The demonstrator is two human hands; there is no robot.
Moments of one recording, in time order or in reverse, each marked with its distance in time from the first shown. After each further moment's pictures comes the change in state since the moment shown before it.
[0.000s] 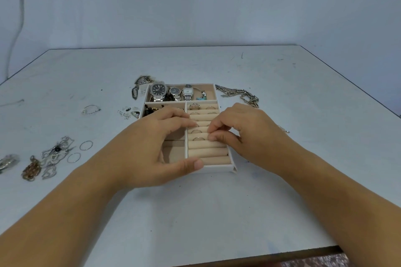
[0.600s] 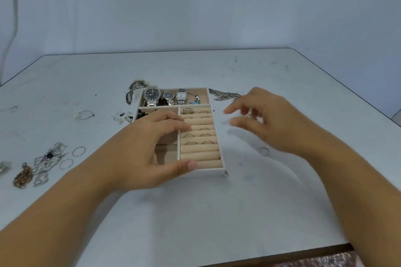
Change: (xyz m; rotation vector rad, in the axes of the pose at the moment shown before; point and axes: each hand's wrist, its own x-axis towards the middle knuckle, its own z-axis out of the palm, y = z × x) left_hand 0.005 0.004 -0.001 0.010 0.004 -0.004; right_hand -0.005 0.018 -0.047 0.054 -0.065 0.278
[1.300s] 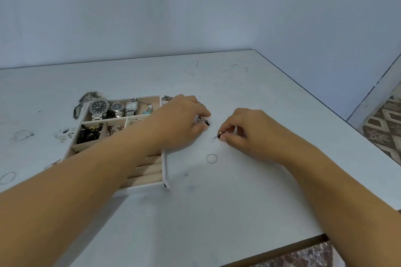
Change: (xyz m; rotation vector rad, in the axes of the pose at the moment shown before) left_hand 0.142 0.063 0.065 0.169 -0.162 0.006; right_hand -0.033 0.069 -0.025 -0.158 -0.083 0.169
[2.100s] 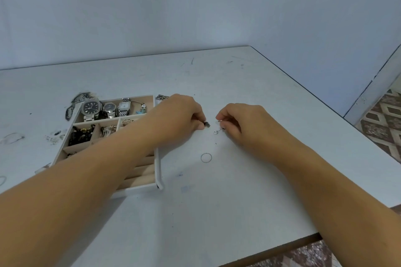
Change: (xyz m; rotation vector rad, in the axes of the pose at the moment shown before) left_hand 0.015 0.005 0.002 -0.016 0.008 -0.029; right_hand 0.000 -0.003 0.001 0.082 0.117 0.062
